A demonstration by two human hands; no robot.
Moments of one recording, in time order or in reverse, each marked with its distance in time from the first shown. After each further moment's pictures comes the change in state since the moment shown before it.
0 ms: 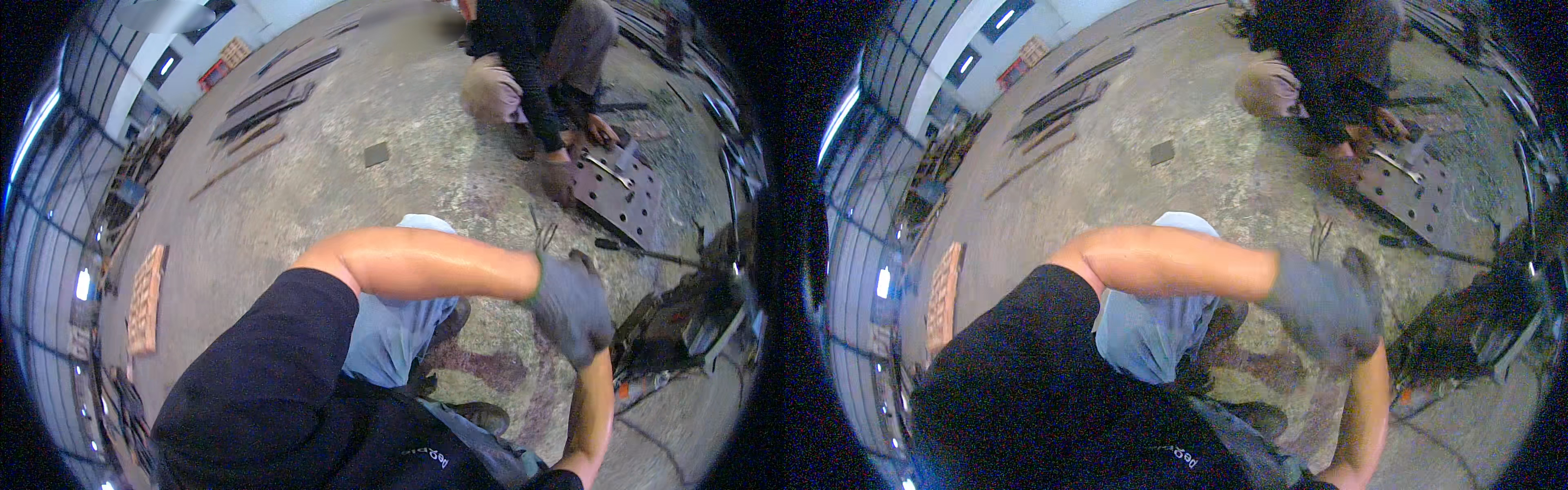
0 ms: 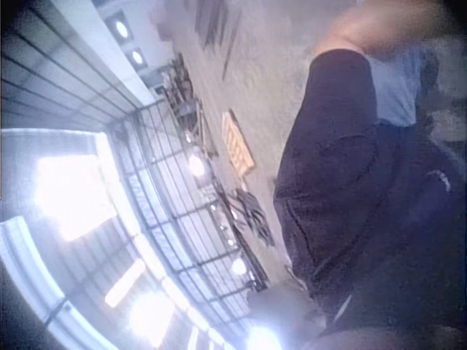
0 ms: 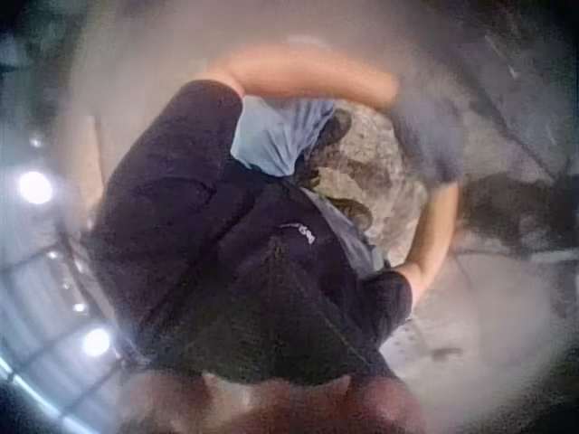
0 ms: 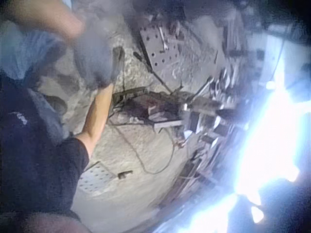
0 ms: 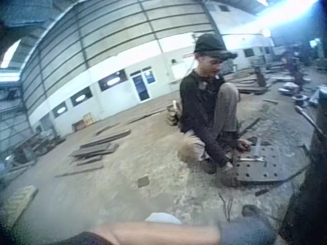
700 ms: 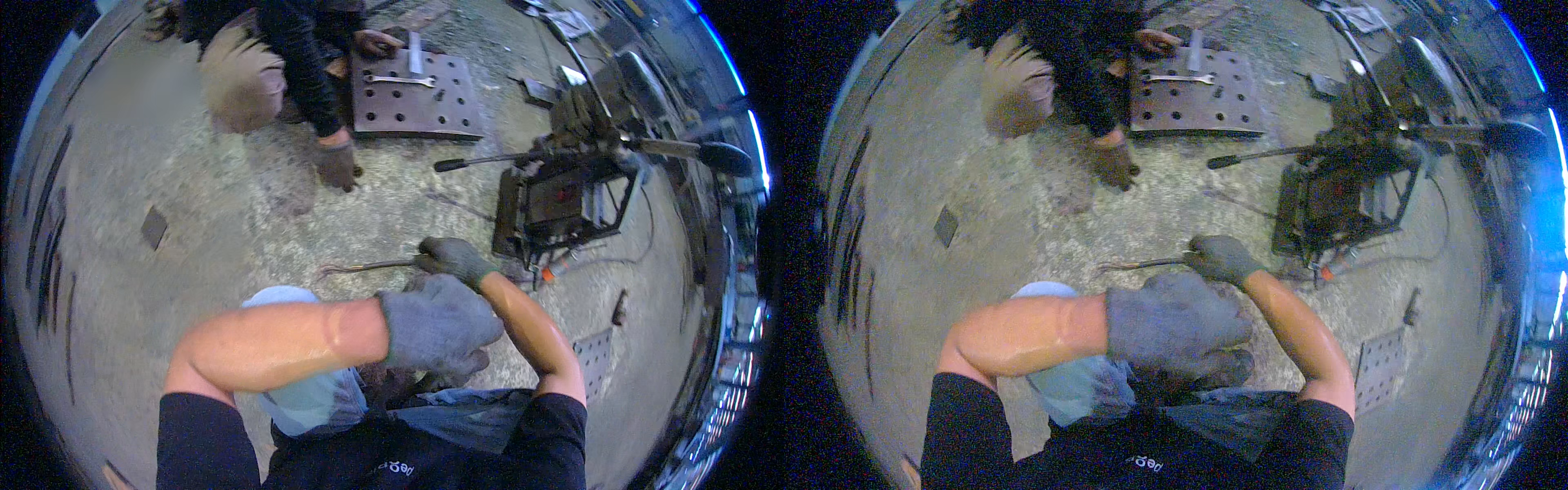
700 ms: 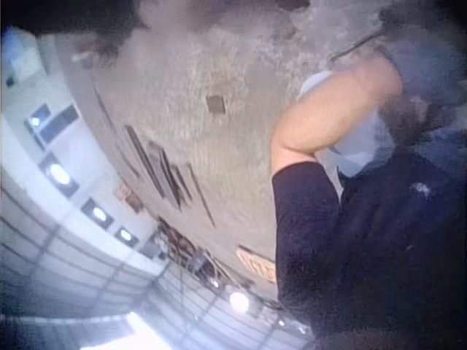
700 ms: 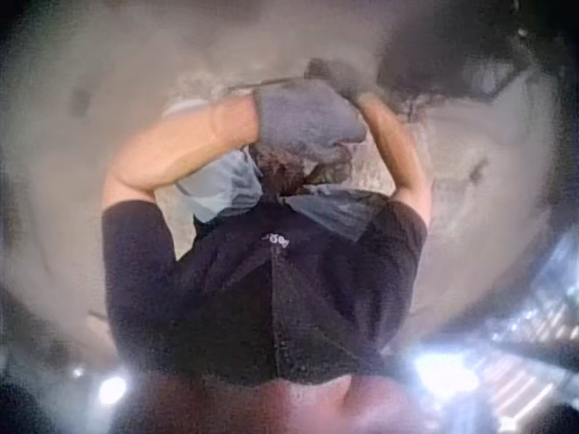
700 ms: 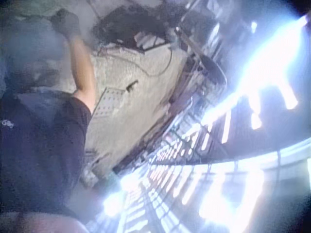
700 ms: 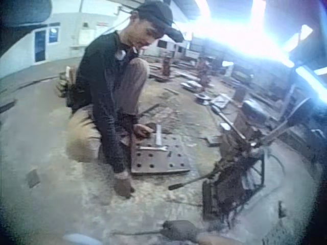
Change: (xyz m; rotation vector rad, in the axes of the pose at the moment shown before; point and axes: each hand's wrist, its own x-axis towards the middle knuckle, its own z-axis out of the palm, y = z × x) left_hand -0.047 -0.071 0.003 -0.166 0.008 0.342; right_hand -0.008 -0.046 0.028 -0.959 -0.479 0.428
